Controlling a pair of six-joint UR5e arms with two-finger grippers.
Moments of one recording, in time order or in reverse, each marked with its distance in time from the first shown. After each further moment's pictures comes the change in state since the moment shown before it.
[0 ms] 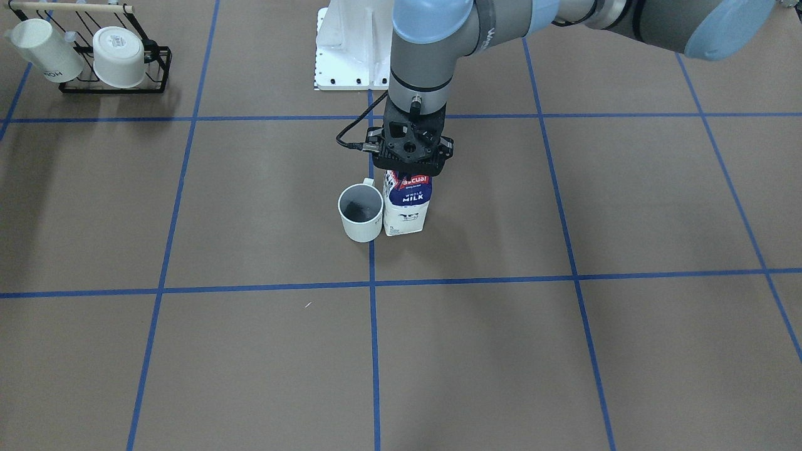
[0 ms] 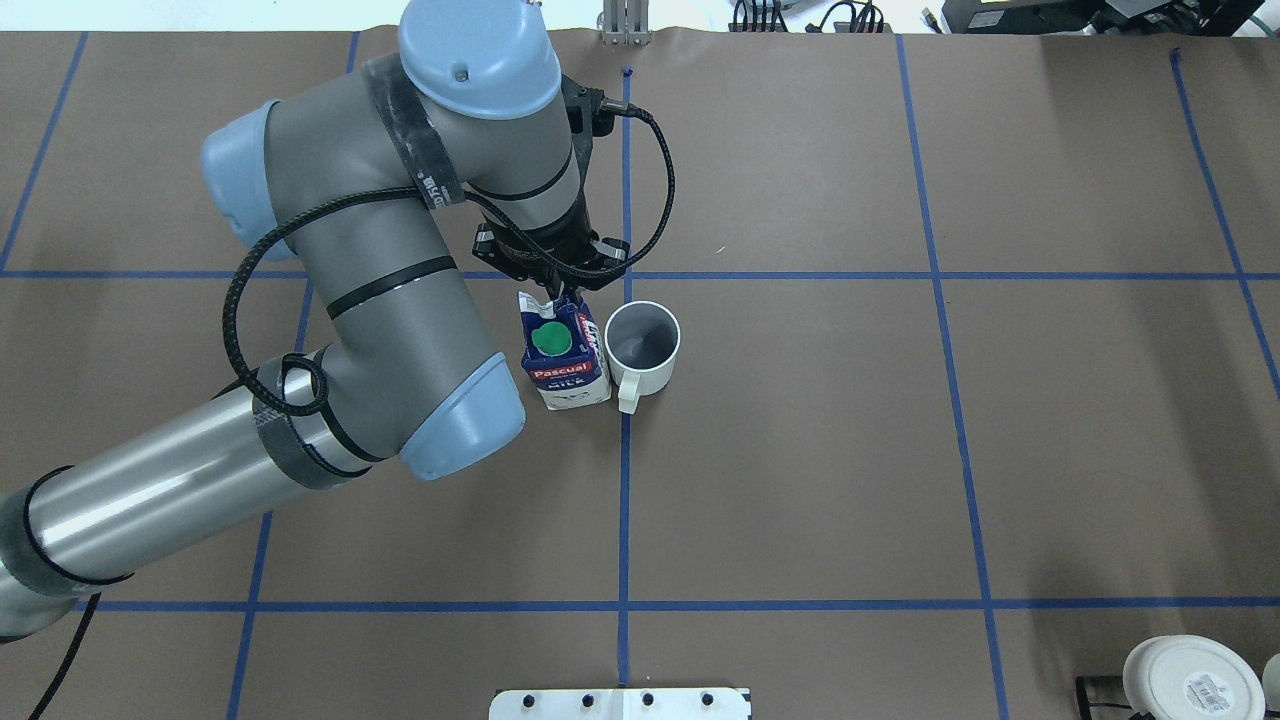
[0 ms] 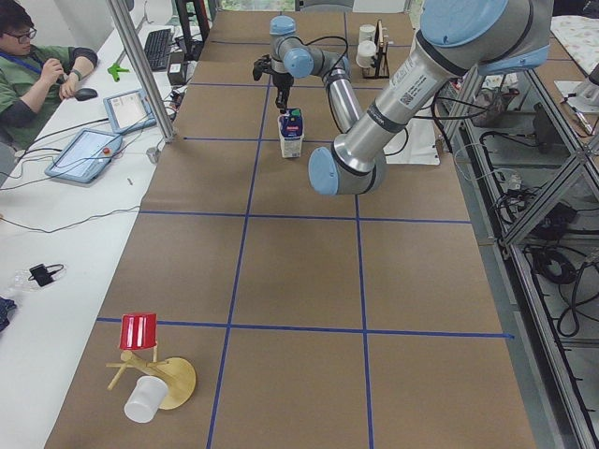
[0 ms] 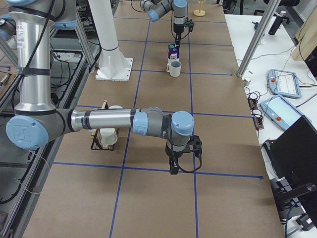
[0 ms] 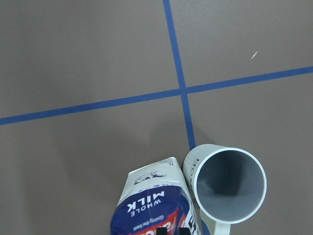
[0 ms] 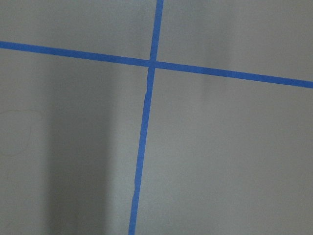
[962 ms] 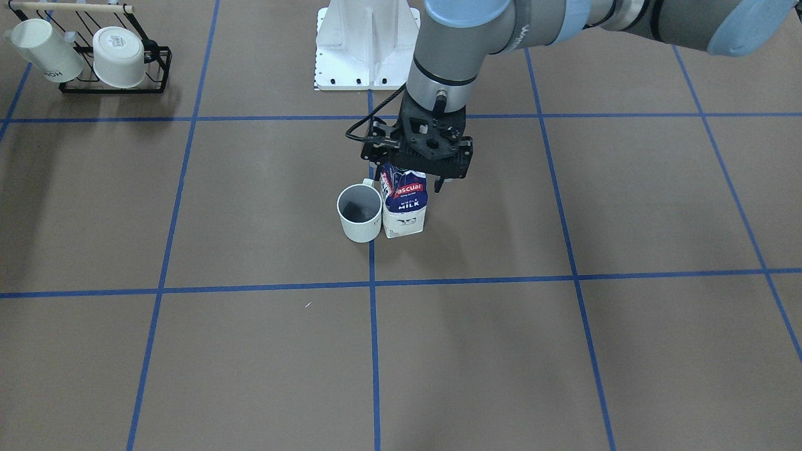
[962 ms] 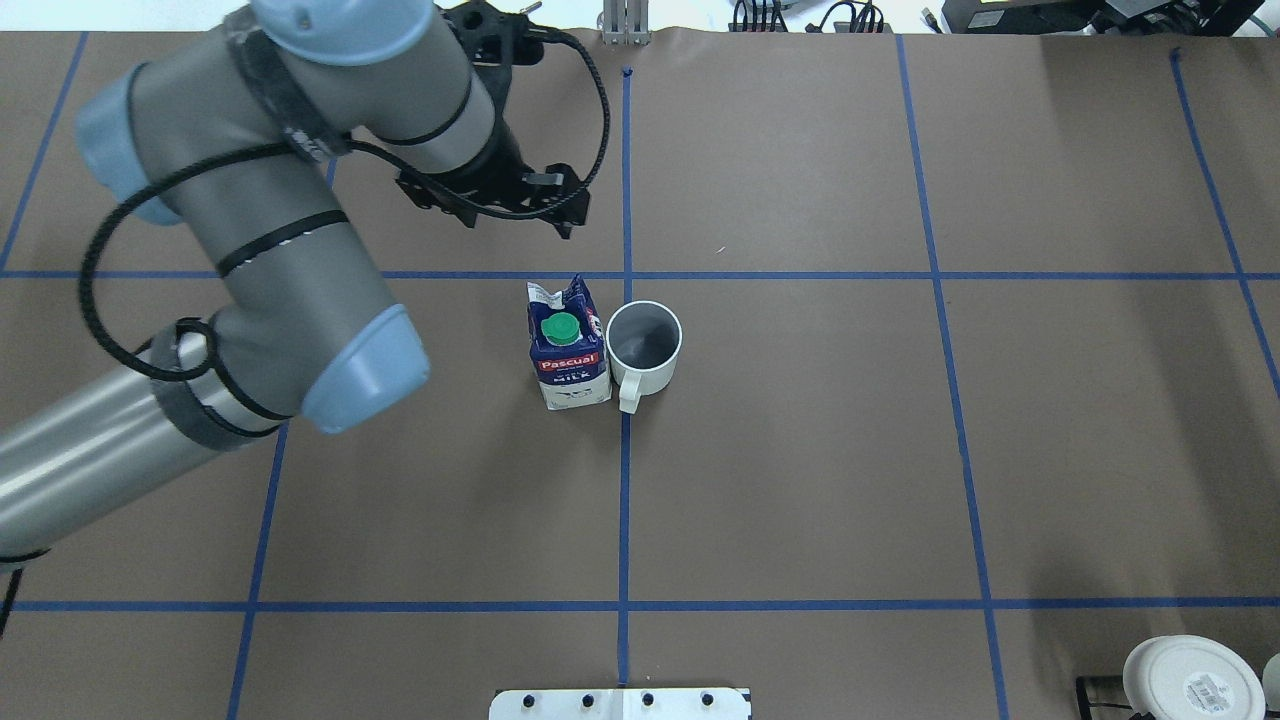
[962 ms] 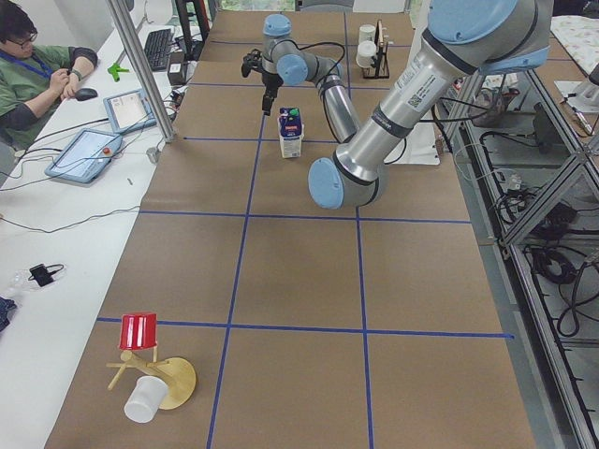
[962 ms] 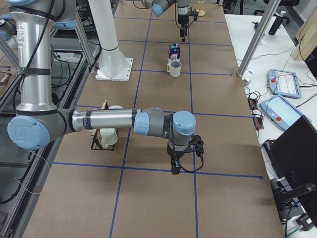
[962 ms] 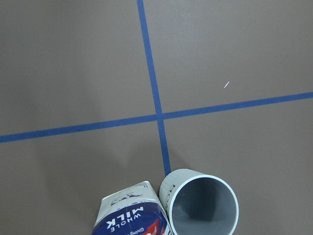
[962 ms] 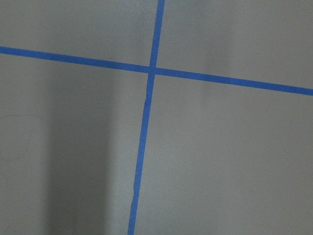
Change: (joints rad) left arm -0.117 0.139 -0.126 -0.091 -0.010 0.104; right arm 0.000 0.011 -0.017 0.018 0.000 0.000
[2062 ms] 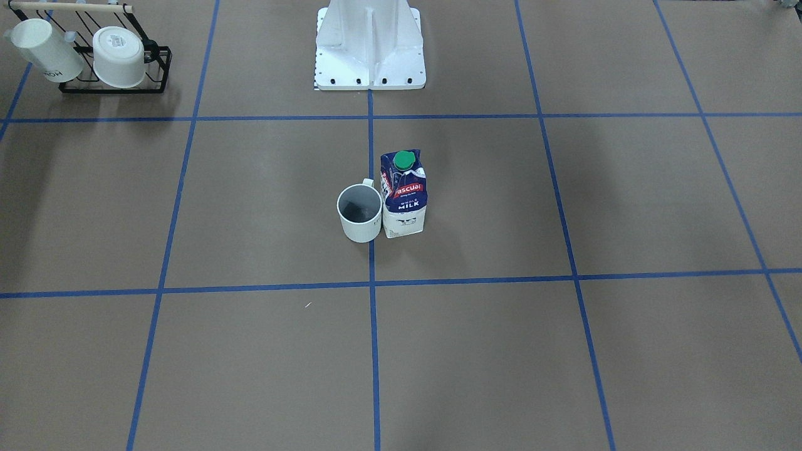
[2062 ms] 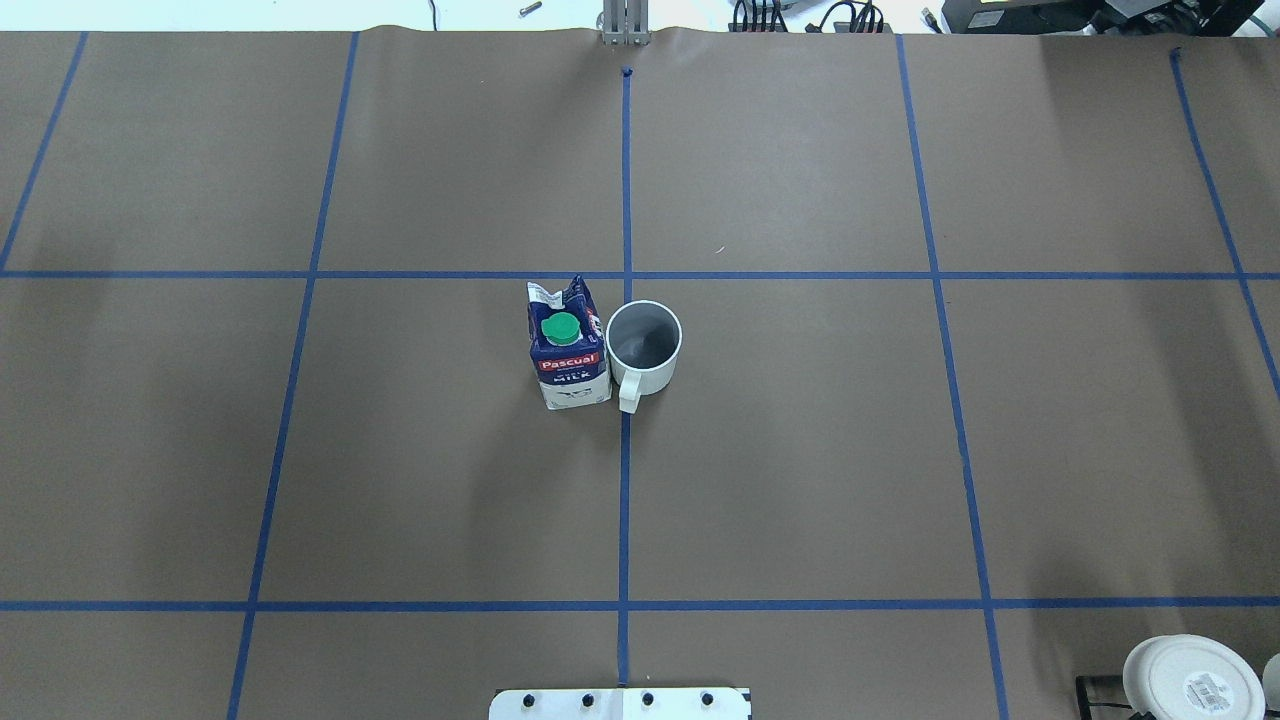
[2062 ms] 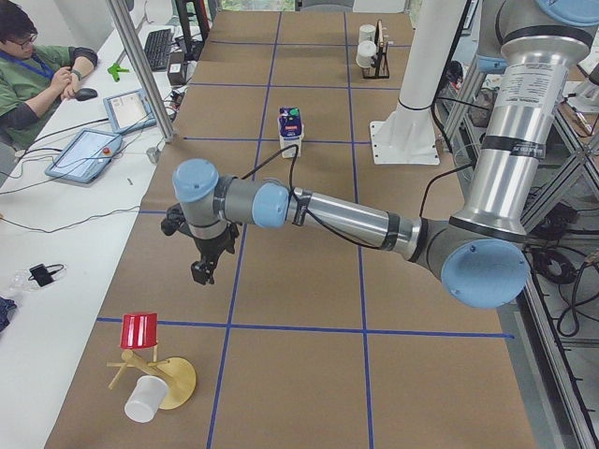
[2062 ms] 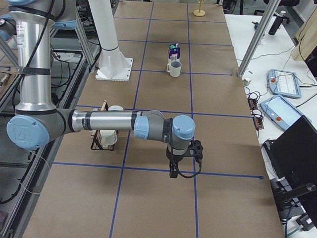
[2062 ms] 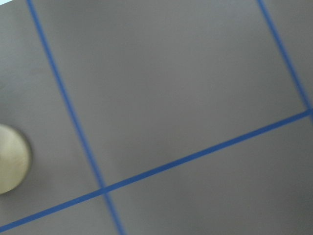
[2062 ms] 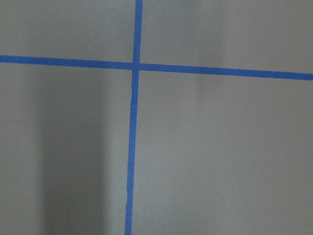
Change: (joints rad) left arm -0.781 0.558 0.217 0.025 -0.315 1.176; right arm 0.000 -0.006 -0.026 0.020 -0.005 0.072
